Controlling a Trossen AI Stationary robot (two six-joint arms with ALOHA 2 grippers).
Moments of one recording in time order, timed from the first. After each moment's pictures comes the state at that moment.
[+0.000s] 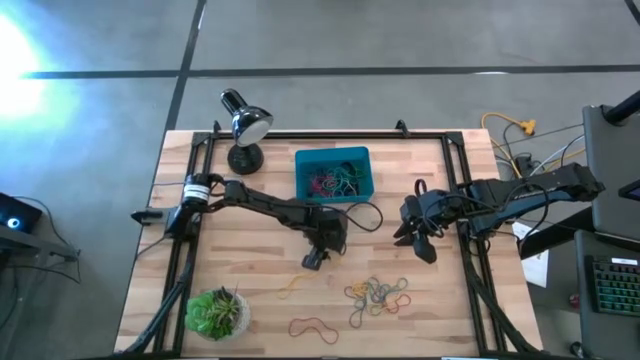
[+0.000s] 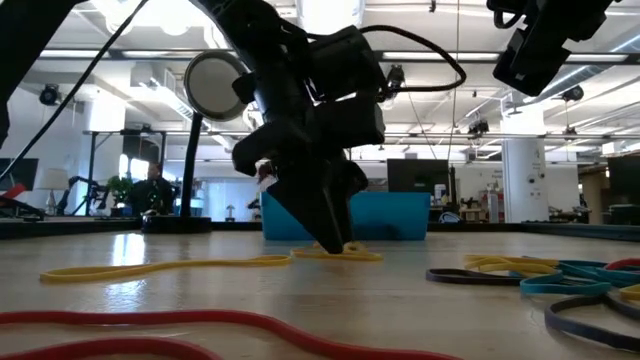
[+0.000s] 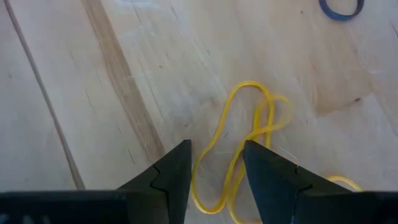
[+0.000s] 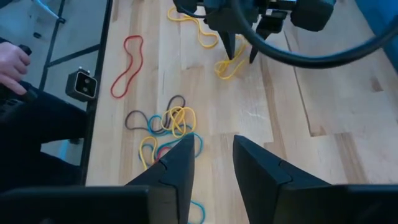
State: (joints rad) left arm -0.05 2.07 1.38 -0.43 0.26 0.30; right arm 0.17 0.95 0.77 -0.59 -0.15 0.45
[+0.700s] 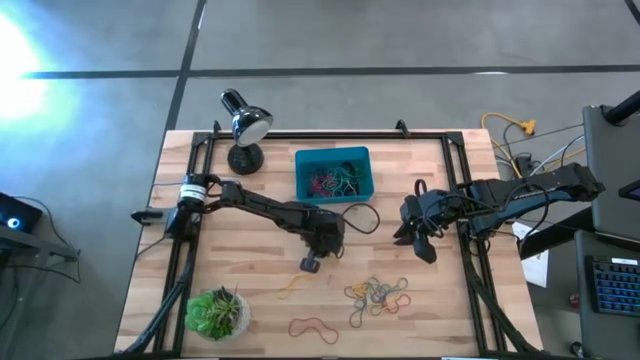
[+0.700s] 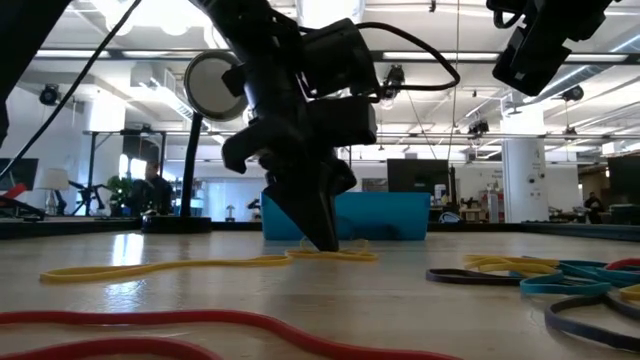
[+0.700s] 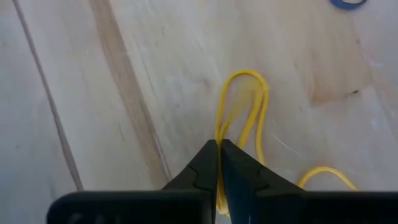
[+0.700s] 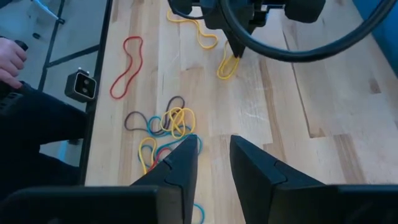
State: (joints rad) left arm -0.05 2.06 1.35 -0.45 0.19 0.23; right arm 0.17 0.95 0.77 -0.59 -0.15 0.45
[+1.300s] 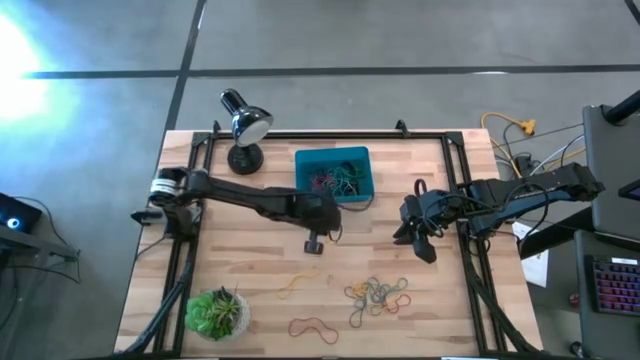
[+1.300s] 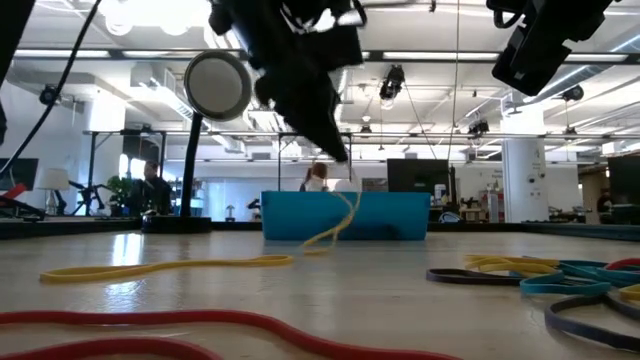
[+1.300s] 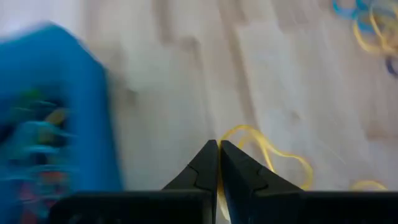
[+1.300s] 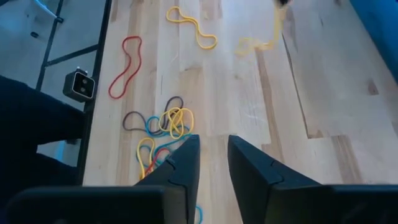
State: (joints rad) left arm -0.05 1.80 1.35 -0.45 -0.10 0.19; right arm 0.17 0.95 0.77 -0.59 -0.15 0.44
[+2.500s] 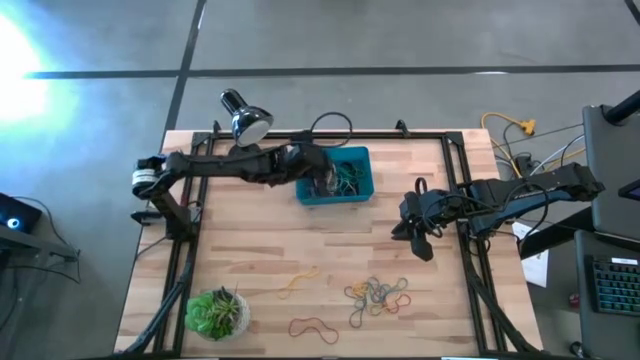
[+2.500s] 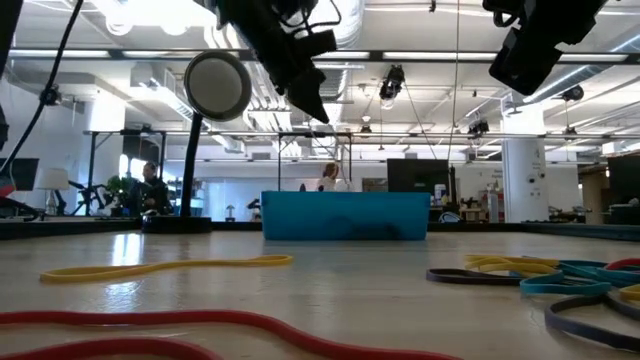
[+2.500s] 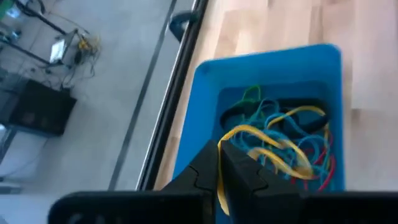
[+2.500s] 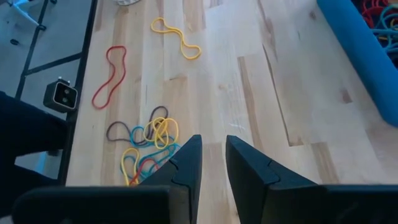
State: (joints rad) left arm 0.20 1.65 1.35 -0.37 -0.42 0.30; right arm 0.17 0.95 0.77 -0.58 -0.08 0.43
